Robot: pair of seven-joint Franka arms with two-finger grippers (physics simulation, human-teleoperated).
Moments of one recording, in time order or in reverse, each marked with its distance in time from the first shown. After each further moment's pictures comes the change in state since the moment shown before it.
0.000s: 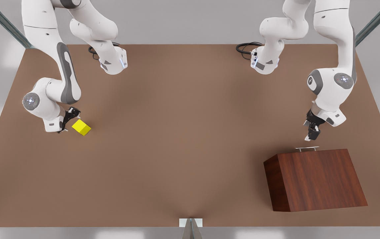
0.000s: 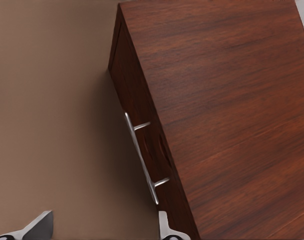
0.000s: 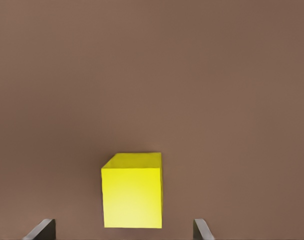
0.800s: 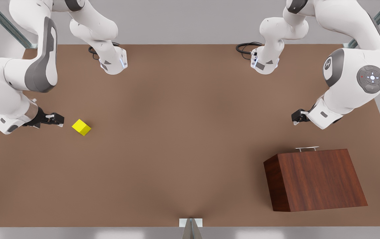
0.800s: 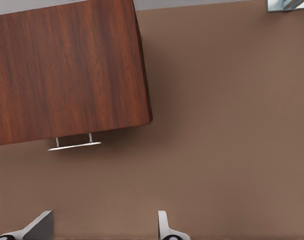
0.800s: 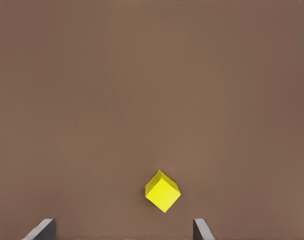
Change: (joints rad) left arm -0.009 0.244 -0.202 0.962 0.058 -1.042 1.161; right arm 0.035 0.044 0.142 0.790 -0.023 -0.714 1.019
